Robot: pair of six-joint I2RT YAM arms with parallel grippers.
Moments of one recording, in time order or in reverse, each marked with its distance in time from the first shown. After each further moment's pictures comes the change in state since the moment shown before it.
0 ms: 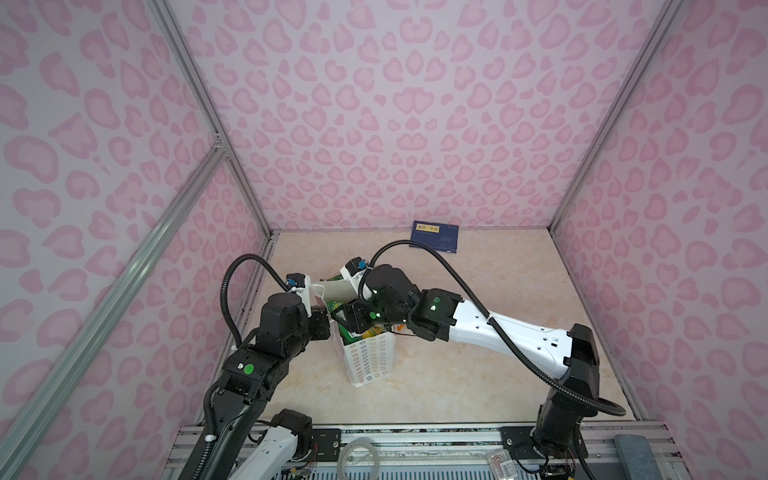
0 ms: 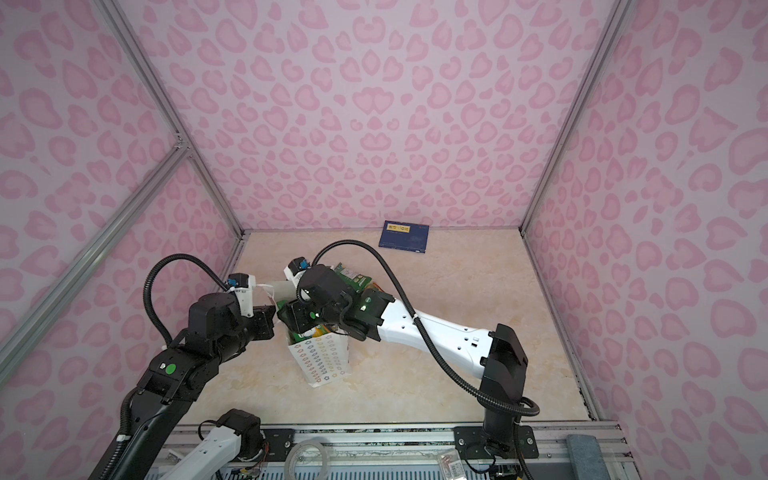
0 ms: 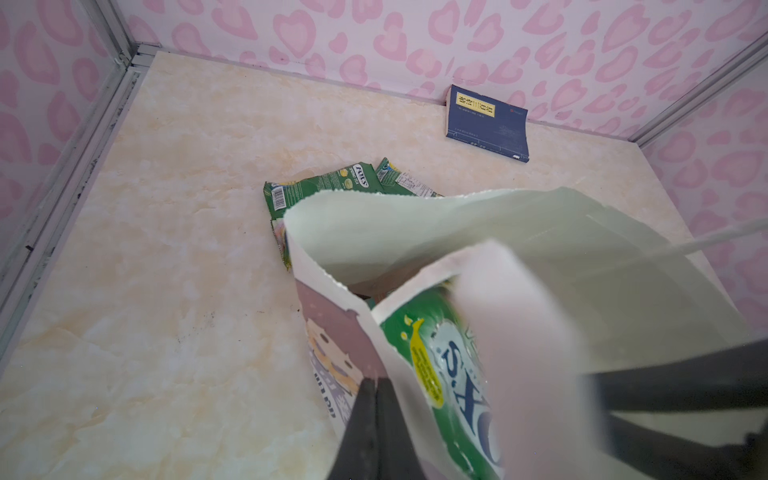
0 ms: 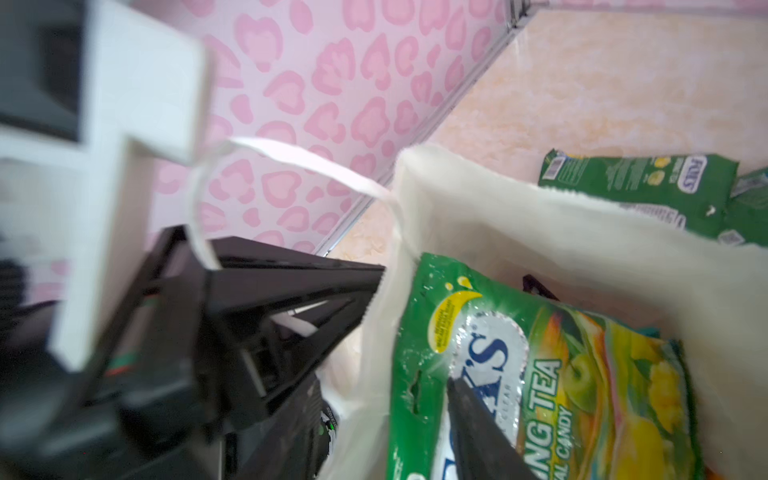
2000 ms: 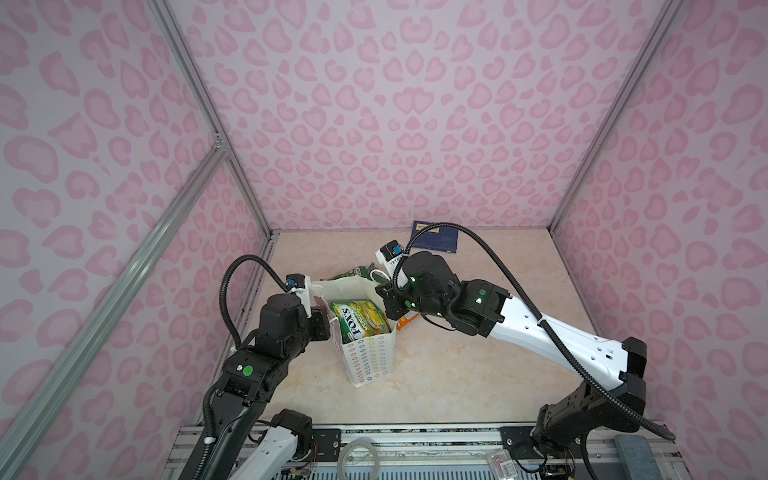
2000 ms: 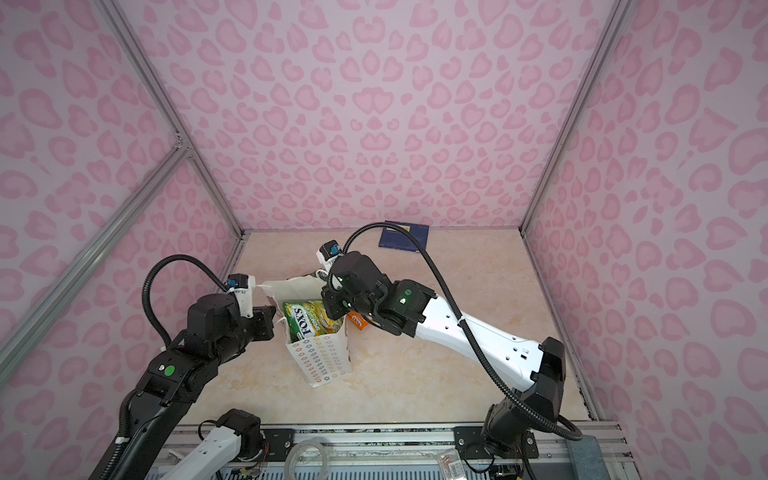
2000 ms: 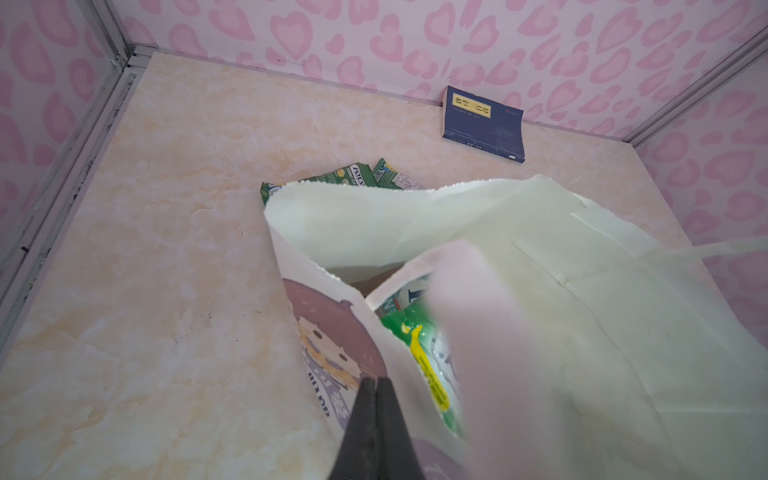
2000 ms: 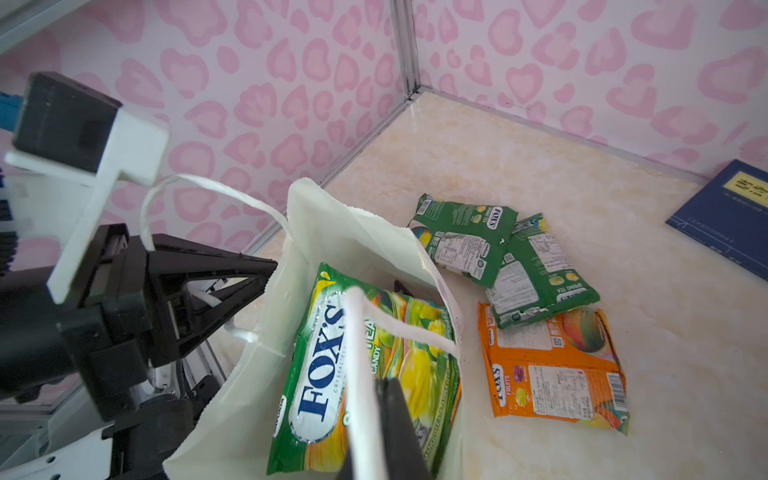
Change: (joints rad) left arm -0.002 -0.027 0.010 -0.011 0.000 -0.001; right arm -0.069 -0.195 -0.084 -0.144 0.178 -0.167
